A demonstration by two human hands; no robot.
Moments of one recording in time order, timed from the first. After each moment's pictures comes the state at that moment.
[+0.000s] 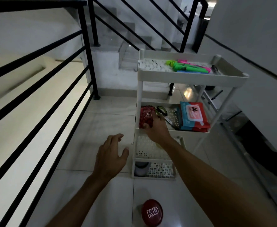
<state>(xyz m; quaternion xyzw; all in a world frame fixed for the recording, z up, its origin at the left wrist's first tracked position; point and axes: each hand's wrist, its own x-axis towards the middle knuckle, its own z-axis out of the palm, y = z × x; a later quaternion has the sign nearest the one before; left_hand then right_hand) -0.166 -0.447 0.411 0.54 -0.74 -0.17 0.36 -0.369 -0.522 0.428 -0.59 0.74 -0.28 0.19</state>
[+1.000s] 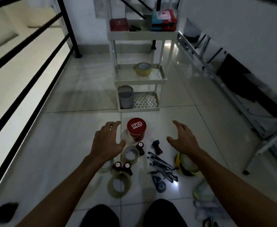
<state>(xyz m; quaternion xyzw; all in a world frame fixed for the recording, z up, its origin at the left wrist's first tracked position) -0.169 -0.173 0.206 0.54 -0.82 -0.12 0.15 -0.463 -0.105 0.178 -0.54 0.80 -0.18 0.18</state>
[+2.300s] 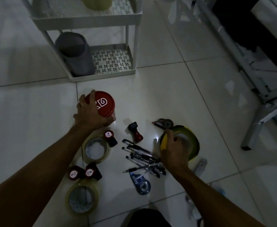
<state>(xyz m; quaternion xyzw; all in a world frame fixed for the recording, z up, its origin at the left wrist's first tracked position) -0.301 -0.315 0.022 0.60 -0.75 -0.26 0.05 -0.500 -0.090 -0.014 -0.41 0.89 -0.06 0.19</state>
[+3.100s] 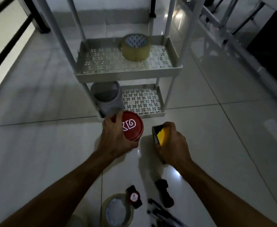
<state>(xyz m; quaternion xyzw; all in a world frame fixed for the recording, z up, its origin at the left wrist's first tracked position) -0.318 -0.410 0.044 0.54 -0.80 -0.22 0.14 -0.501 -0.320 0.018 -0.49 0.80 -0.27 0.21</state>
